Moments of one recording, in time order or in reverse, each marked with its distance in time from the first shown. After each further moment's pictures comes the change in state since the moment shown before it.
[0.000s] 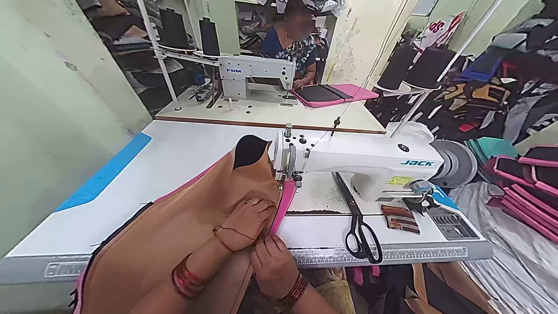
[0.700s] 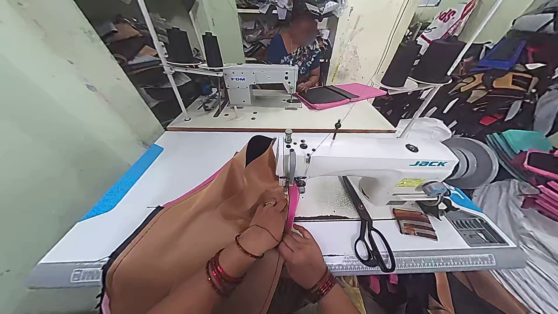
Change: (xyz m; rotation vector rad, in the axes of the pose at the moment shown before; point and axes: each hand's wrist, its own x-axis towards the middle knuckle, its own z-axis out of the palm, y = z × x) left_hand 0.048 0.047 -0.028 0.084 -0.421 -0.331; right_hand -0.007 0.053 -0.011 0.161 -0.070 0.073
